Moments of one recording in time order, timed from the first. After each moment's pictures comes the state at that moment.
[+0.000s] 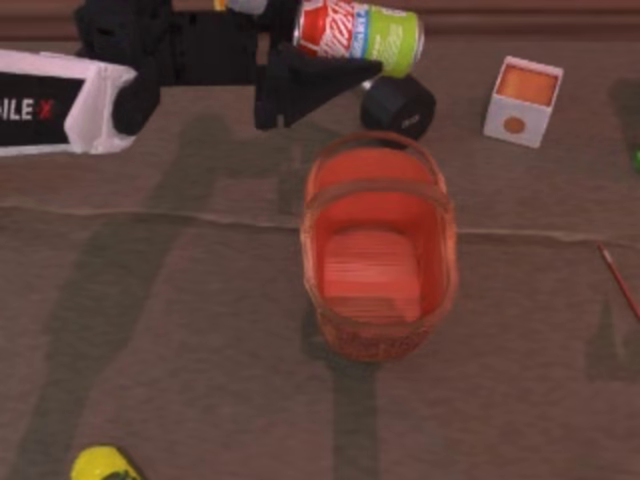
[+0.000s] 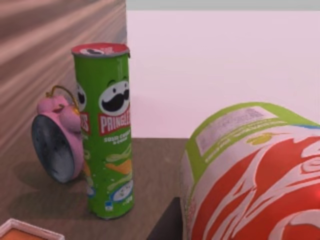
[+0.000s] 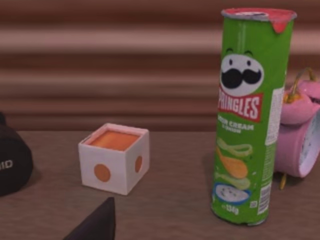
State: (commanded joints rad) left arm -0.32 2.06 1.33 0.69 1.27 0.05; right arm 0.00 0.00 0.00 0.00 0.00 0.00
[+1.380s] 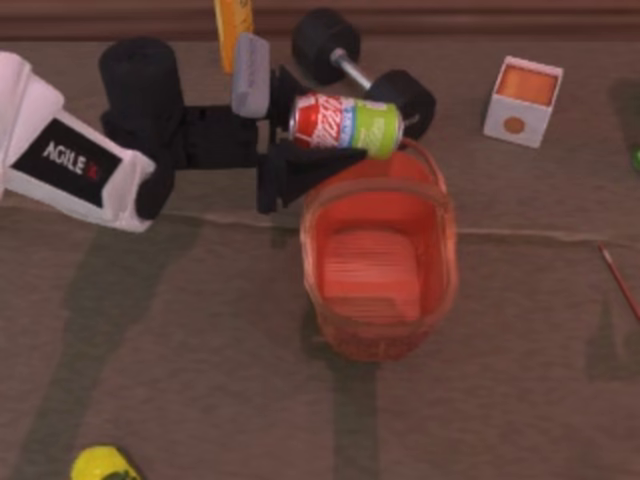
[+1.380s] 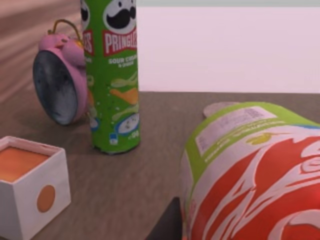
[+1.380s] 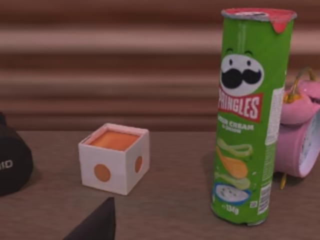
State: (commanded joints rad) left arm -0.30 2.29 1.24 1.02 1.27 0.04; right arm 0.00 0.00 0.00 0.00 0.00 0.00
